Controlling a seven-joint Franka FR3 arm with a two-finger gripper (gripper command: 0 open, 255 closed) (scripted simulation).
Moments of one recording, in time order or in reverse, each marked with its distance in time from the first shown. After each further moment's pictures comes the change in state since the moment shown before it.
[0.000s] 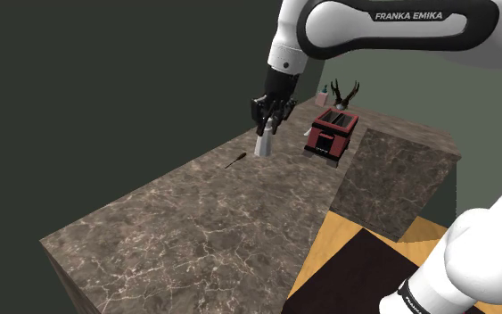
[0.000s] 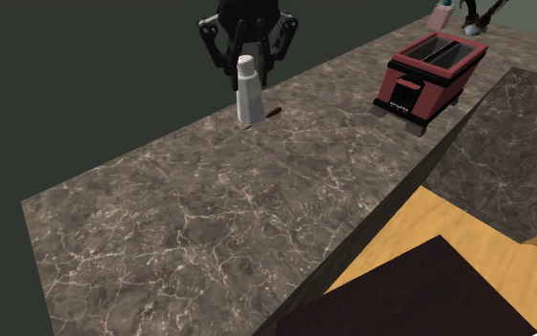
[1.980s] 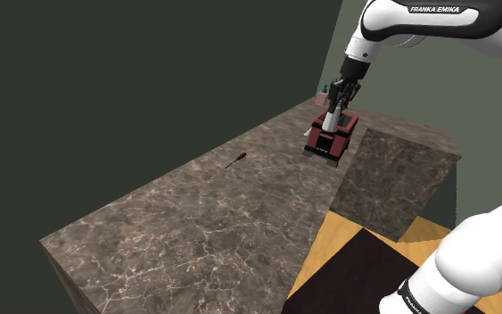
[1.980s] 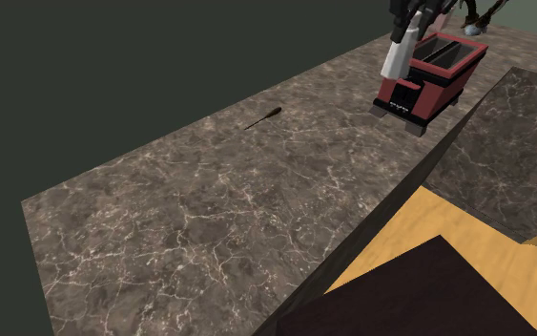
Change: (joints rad) arm -0.204 -0.114 -0.374 -0.031 -0.020 -0.106 -0.566
